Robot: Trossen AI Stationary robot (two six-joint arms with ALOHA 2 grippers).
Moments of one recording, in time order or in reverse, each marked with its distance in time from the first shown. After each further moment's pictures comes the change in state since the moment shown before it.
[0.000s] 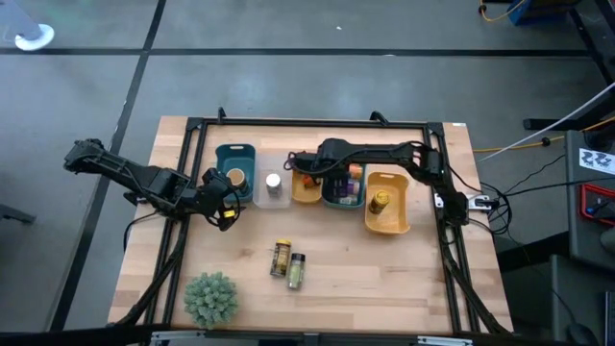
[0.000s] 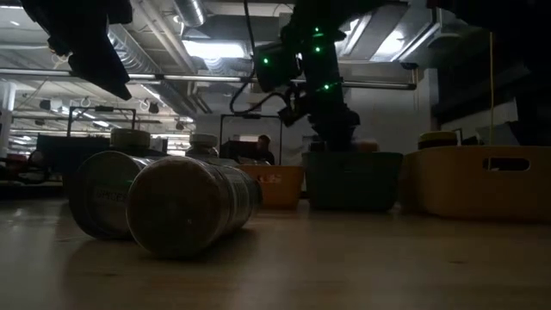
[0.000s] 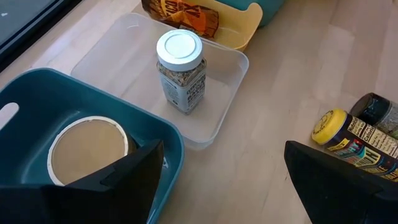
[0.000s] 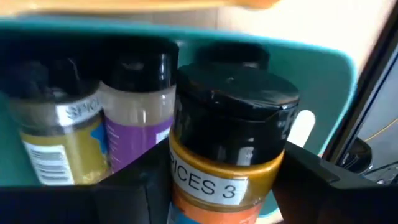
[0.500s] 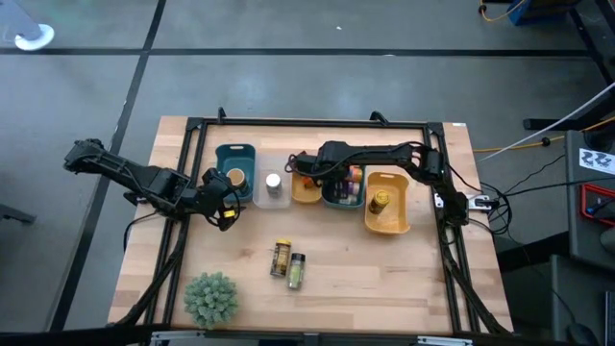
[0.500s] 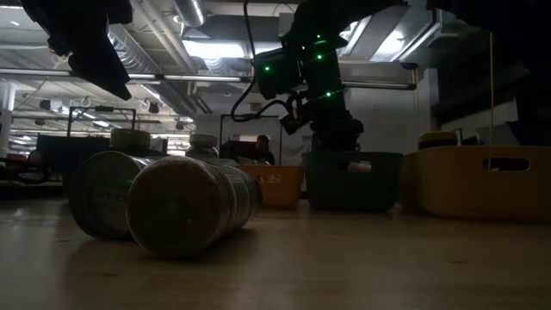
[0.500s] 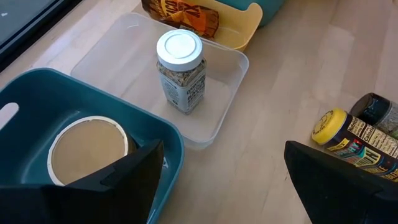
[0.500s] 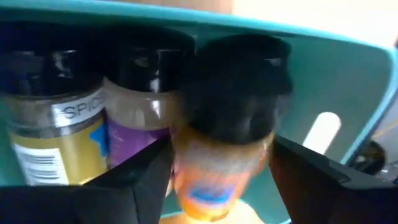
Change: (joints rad) left arm 0.000 0.000 0.000 0.000 0.000 0.000; right arm -0.003 0.000 -0.051 0.037 0.003 -0.002
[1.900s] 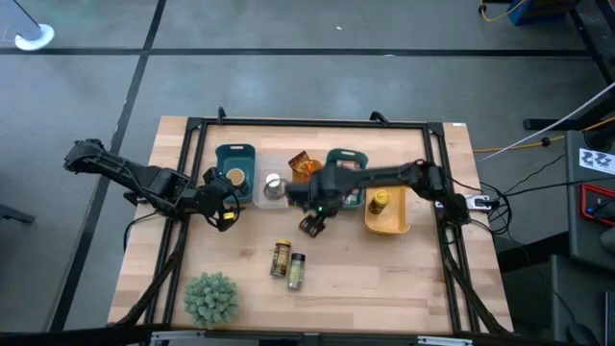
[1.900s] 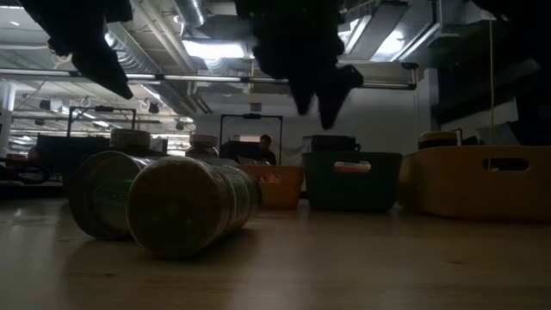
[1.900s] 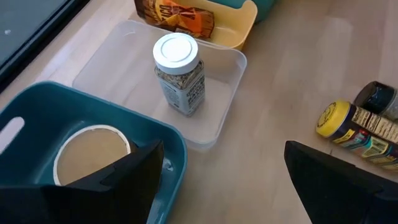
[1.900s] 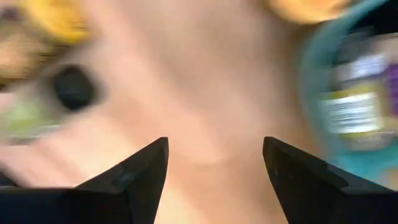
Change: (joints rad) left arm 0.000 0.000 0.000 0.001 0.000 0.076; right arm 0.234 0.000 0.233 -0.049 -0.515 0.830
